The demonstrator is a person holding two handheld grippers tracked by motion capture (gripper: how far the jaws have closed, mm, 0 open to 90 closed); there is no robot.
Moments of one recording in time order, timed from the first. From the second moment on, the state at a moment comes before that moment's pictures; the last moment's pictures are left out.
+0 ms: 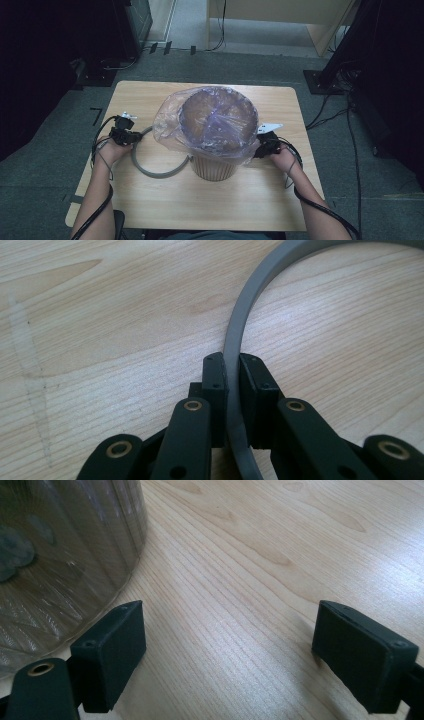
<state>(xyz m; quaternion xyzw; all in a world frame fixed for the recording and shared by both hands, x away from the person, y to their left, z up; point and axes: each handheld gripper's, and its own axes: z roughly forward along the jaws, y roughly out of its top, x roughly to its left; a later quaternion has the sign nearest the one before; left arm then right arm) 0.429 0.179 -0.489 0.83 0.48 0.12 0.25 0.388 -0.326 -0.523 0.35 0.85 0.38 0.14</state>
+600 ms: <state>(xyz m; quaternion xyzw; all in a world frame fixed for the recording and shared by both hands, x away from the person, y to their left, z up) 0.435 0.192 -0.488 0.80 0.53 0.07 0.27 0.387 -0.325 -0.523 0.34 0.85 0.38 0.14</state>
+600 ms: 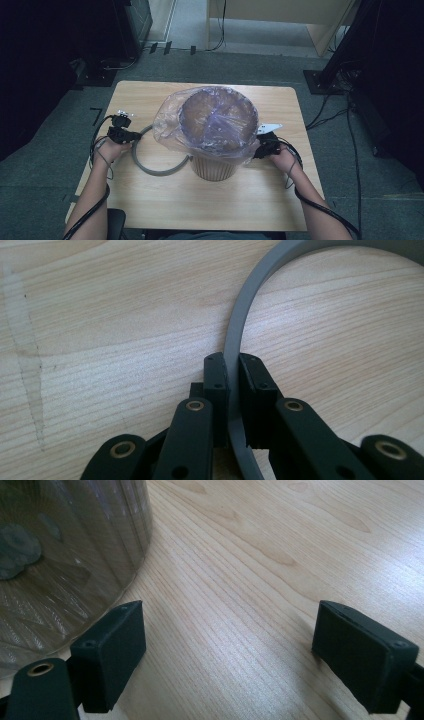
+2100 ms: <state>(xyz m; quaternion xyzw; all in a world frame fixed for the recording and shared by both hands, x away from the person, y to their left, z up) 0.437 0.220 -0.478 0.73 0.60 -0.04 0.32 0.387 -0.325 -0.523 0.35 0.85 0.38 0.14</state>
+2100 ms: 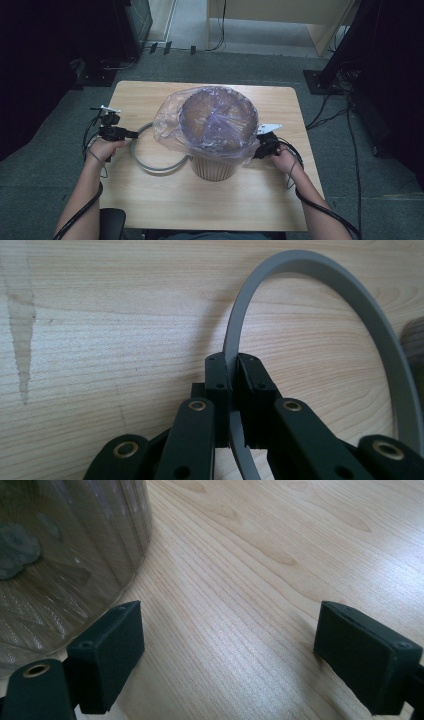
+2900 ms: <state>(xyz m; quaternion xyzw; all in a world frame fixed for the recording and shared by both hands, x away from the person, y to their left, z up) 0.431 0.250 -0.441 0.72 0.61 -0.05 0.33 0.388 -0.326 -0.523 0.34 0.85 0.38 0.14</state>
